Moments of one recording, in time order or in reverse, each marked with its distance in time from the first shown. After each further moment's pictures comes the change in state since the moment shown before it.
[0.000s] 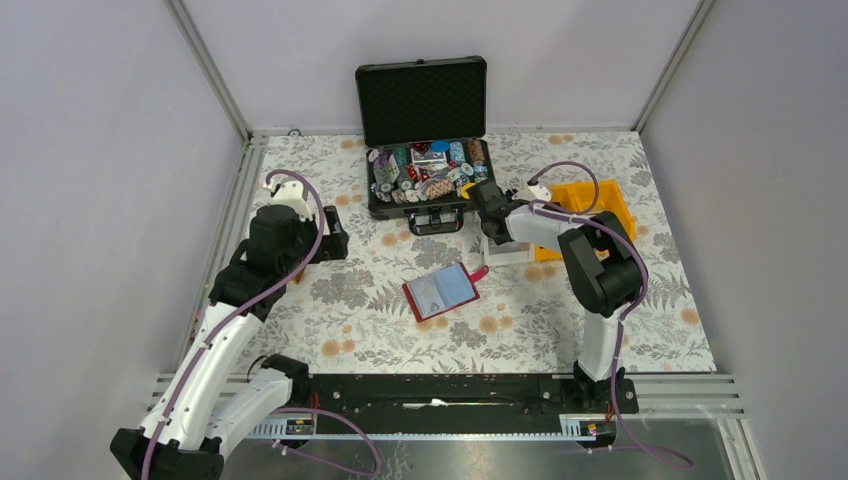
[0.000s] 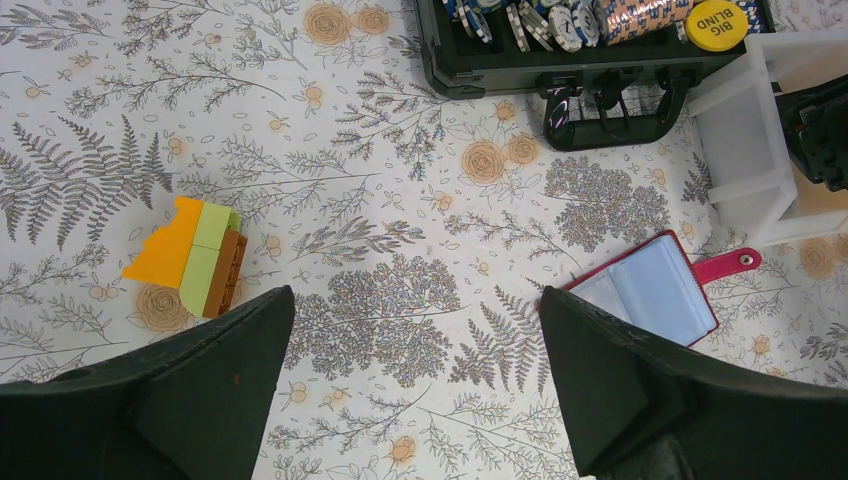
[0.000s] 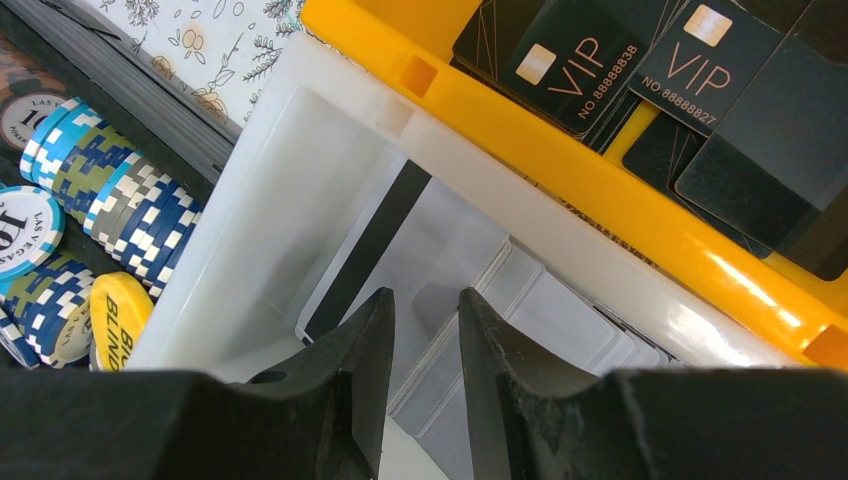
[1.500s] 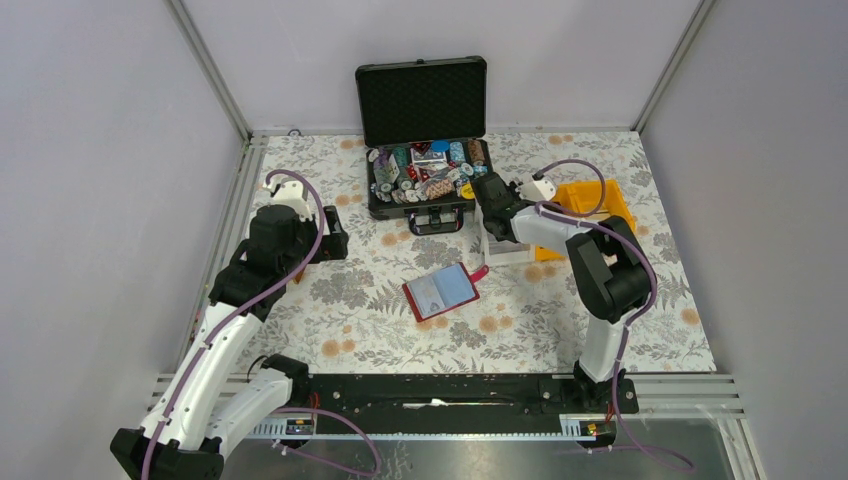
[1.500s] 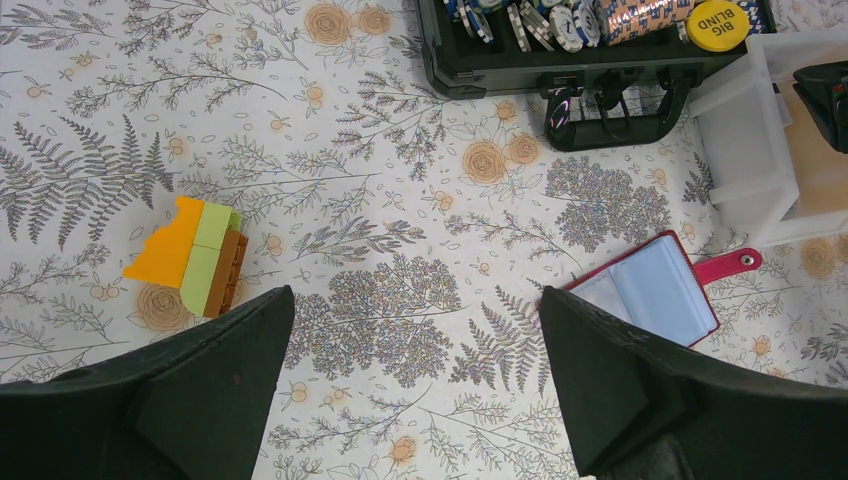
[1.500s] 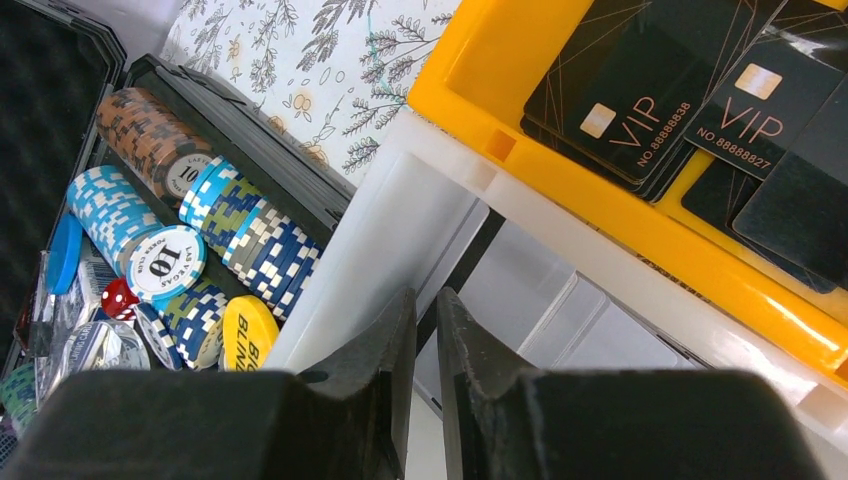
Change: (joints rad) left arm 0.000 0.000 0.000 0.000 -0.002 0.000; right arm -0.006 -0.057 -0.032 0.134 0.034 -0.012
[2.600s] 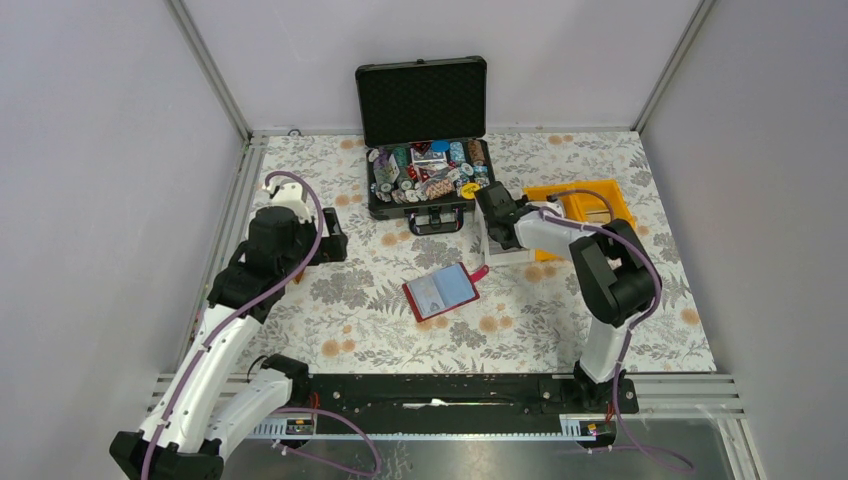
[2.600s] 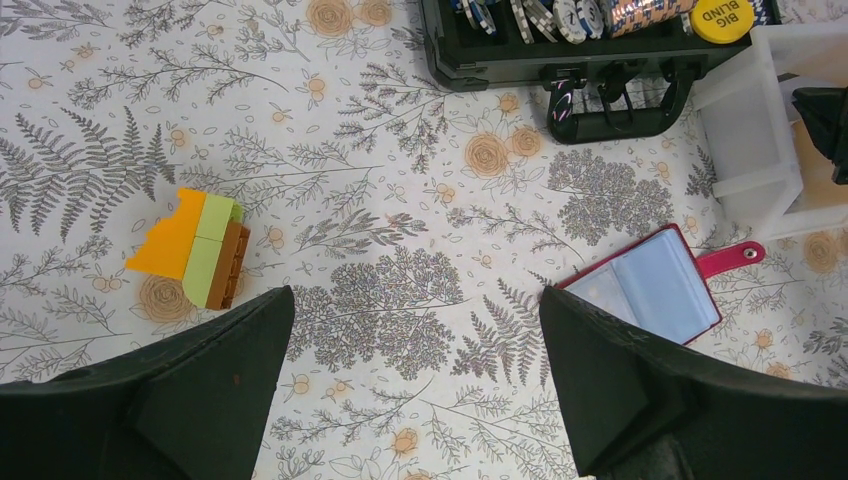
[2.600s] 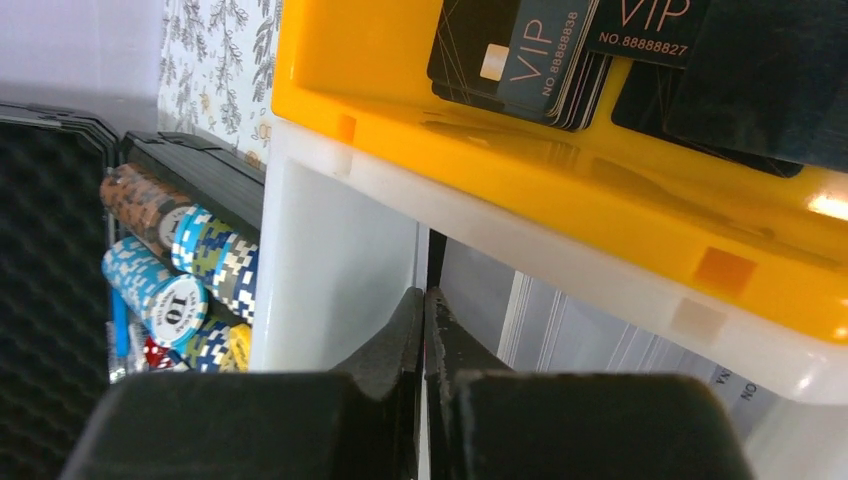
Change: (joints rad) left arm 0.000 -0.007 0.000 -0.019 0.000 0.000; right arm -0.003 -0.019 -0.055 -0.081 -0.025 0.377
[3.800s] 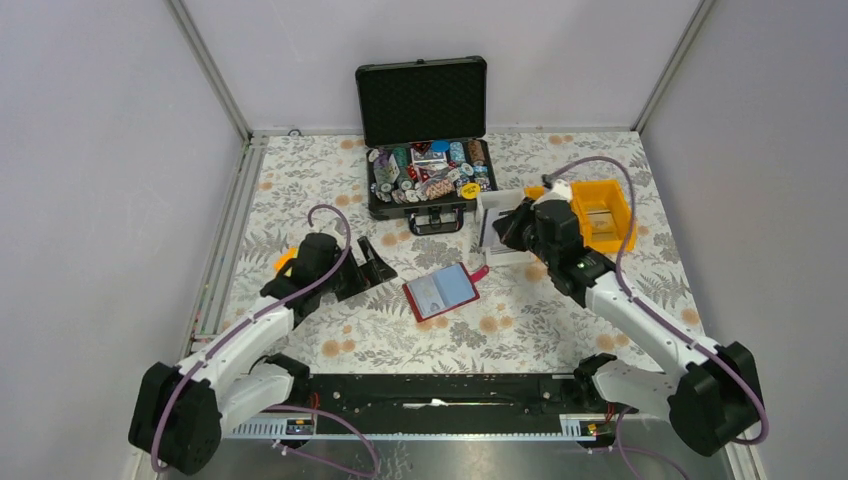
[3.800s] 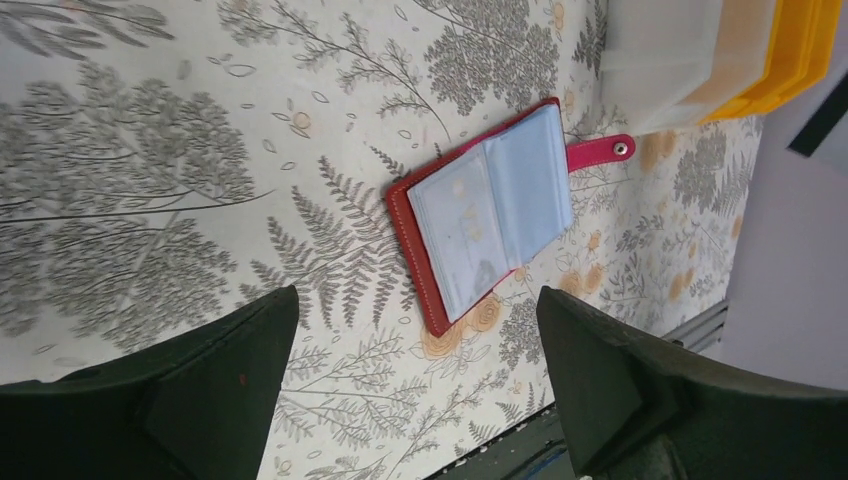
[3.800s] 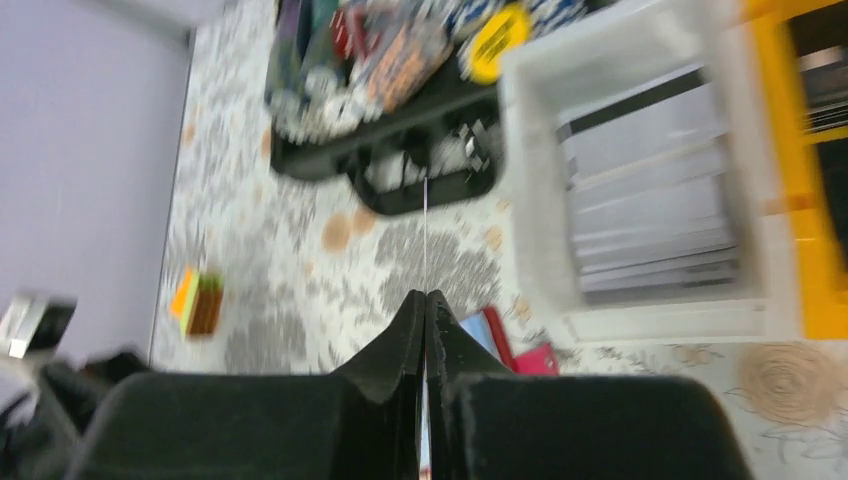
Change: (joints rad) left arm -0.082 0.137 -0.379 0.374 0.333 -0.469; right arm -0.008 -0.785 -0.378 0.191 -0.563 -0.912
